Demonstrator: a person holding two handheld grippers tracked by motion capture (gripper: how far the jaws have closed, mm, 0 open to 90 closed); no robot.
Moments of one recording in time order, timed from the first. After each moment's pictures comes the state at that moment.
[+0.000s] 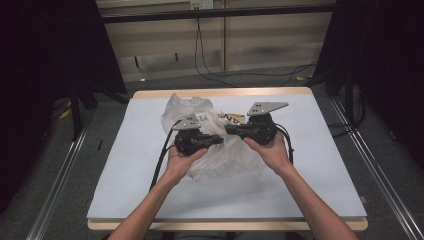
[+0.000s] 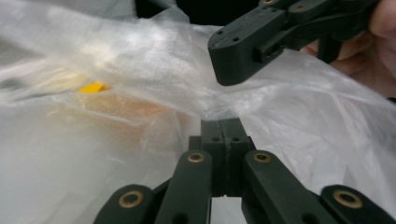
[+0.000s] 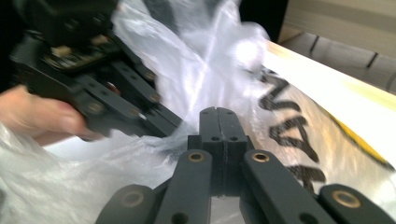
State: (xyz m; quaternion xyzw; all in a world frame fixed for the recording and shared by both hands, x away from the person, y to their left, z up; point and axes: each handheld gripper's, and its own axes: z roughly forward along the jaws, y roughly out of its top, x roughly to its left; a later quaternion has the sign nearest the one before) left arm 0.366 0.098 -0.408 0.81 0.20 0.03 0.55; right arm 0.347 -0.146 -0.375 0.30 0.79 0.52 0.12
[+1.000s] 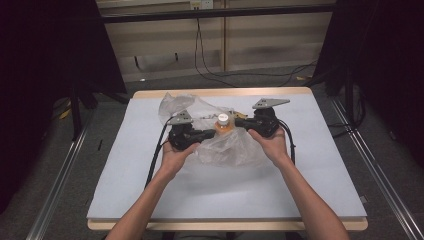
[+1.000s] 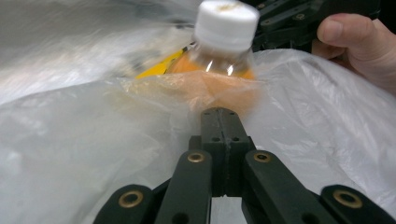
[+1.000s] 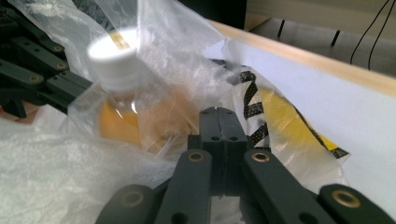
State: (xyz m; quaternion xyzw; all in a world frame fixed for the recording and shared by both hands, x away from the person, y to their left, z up) left arm 0.391 0.118 -0.421 0.81 0.24 0.05 0.54; right arm 0.390 -0.167 -0.412 0.37 0.77 0.50 0.13
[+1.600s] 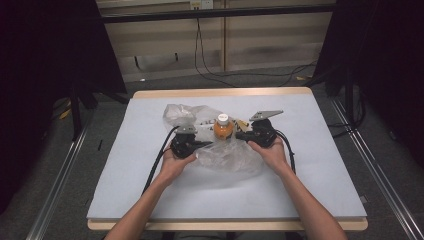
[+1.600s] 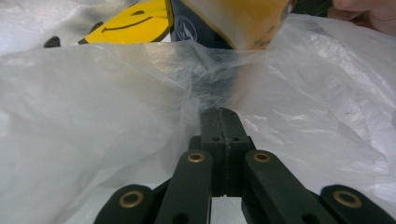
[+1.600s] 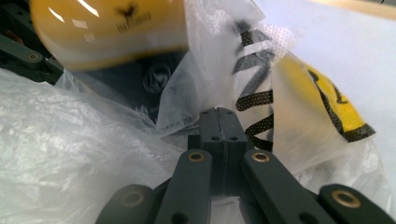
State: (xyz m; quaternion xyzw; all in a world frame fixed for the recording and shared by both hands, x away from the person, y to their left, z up) left arm 0.389 0.116 -0.458 0.86 0.22 0.03 0.46; right arm 0.388 -0.168 -0.457 0.37 0.80 0.46 0.10
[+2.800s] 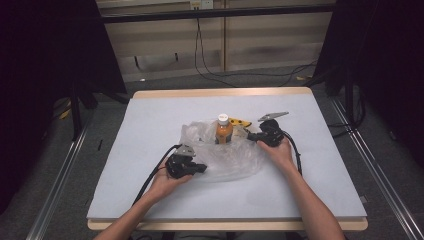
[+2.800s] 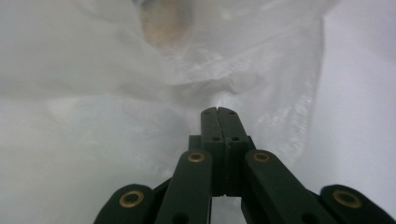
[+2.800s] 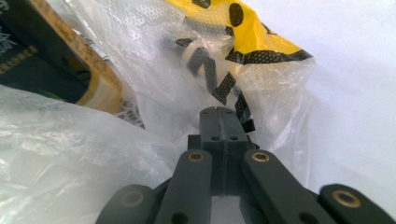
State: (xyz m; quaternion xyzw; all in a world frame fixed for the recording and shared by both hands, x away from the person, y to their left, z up) left arm 0.343 0.136 -0.483 0.90 0.21 0.01 0.39; right arm 0.413 -0.203 -0.494 0.44 0.79 0.41 0.11
